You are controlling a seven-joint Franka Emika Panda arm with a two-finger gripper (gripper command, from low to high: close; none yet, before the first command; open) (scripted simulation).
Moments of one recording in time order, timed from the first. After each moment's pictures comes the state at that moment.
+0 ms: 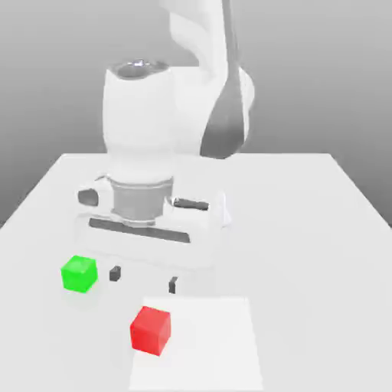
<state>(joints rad) -0.14 0.06 -0.04 -2.67 0.00 2.75 0.94</state>
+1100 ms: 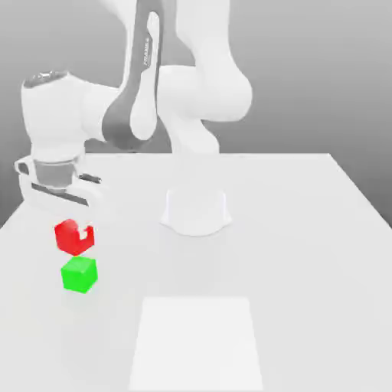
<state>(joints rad) -0.48 -0.09 -0.31 -2.91 -0.07 2.82 0.58</state>
